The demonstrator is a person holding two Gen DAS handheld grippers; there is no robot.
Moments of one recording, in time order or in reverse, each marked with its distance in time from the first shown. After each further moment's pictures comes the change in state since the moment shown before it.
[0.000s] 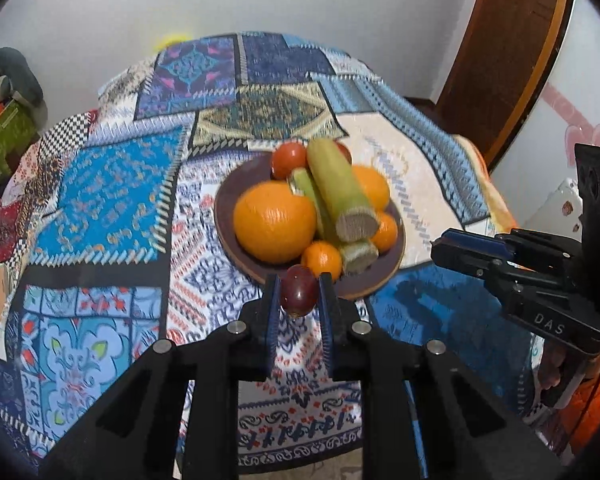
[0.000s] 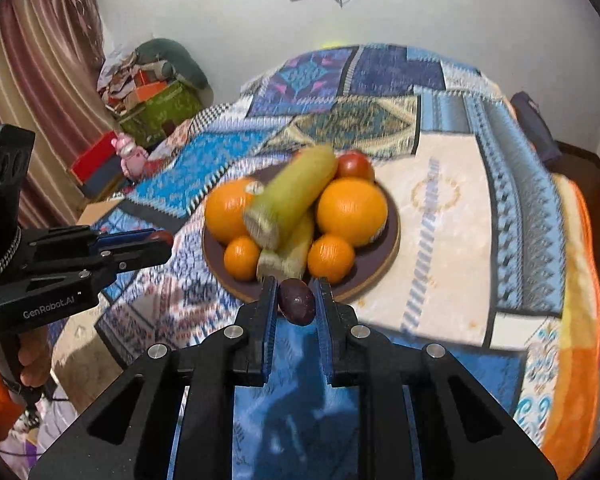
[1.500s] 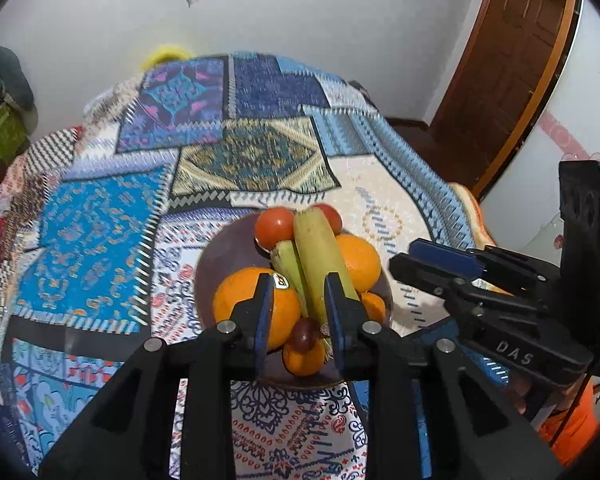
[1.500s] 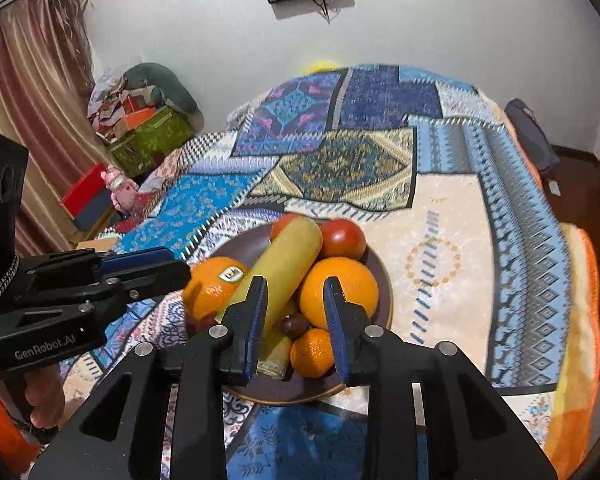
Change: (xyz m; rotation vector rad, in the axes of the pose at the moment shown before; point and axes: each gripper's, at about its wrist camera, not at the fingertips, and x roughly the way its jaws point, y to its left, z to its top) left arm 0.009 -0.005 0.057 -0.032 -0.065 -0.039; right arm 0.005 -0.015 0.048 0.033 -0.066 -0.005
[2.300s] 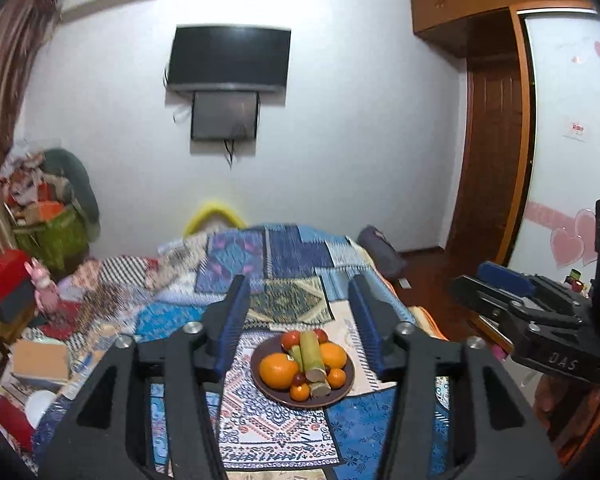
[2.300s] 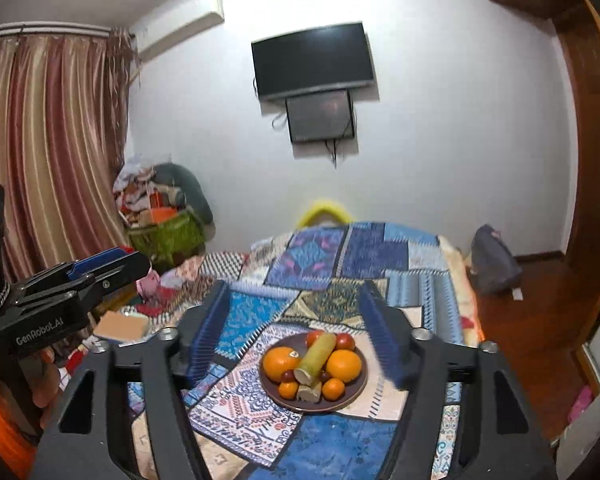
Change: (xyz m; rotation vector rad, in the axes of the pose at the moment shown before) left arm -0.260 -0.073 -0.046 0.047 -0.565 0.155; right arm -0.213 0.090 -0.014 -0.112 -0.461 -0.079
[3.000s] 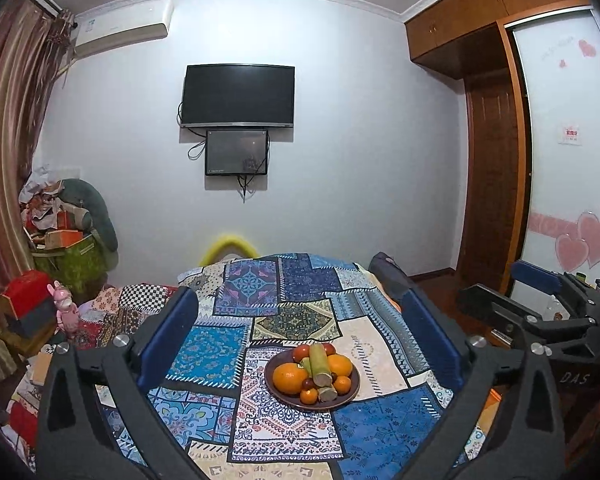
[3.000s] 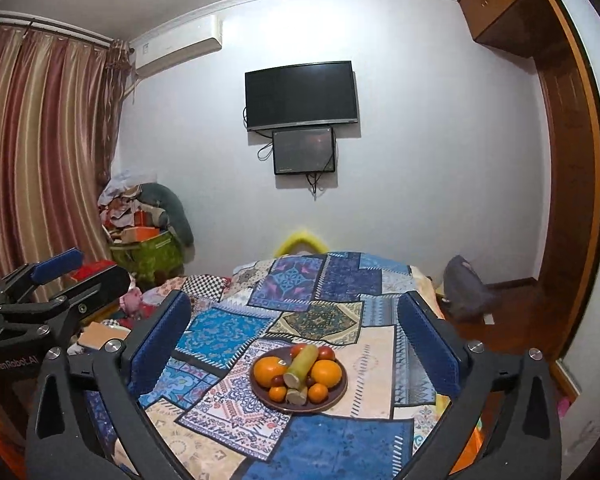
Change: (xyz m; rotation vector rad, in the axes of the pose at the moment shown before) left arm -0.059 -0.009 -0.016 0.024 -0.107 0.045; right arm -0.038 0.024 -0.010 -0.047 -0.098 -0.101
